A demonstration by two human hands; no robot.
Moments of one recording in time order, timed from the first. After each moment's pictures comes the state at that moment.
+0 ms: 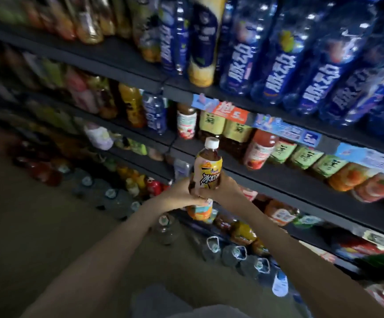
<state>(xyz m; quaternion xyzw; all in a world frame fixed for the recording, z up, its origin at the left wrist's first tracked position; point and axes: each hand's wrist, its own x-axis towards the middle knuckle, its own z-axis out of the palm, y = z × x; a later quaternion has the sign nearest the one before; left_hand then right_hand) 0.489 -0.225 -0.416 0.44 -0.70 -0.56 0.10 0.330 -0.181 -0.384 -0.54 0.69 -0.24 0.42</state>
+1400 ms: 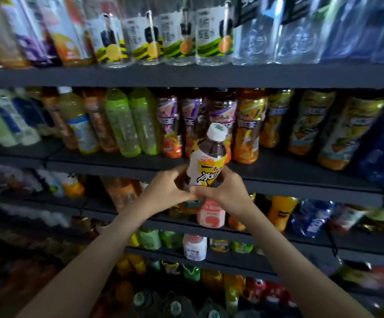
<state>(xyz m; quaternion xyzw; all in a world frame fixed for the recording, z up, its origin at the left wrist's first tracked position) 0.923 -0.639 -0.224 0.35 -0.85 -0.32 0.22 0.768 -0.553 -0.240 -0.53 0.61 -0.53 0.26</state>
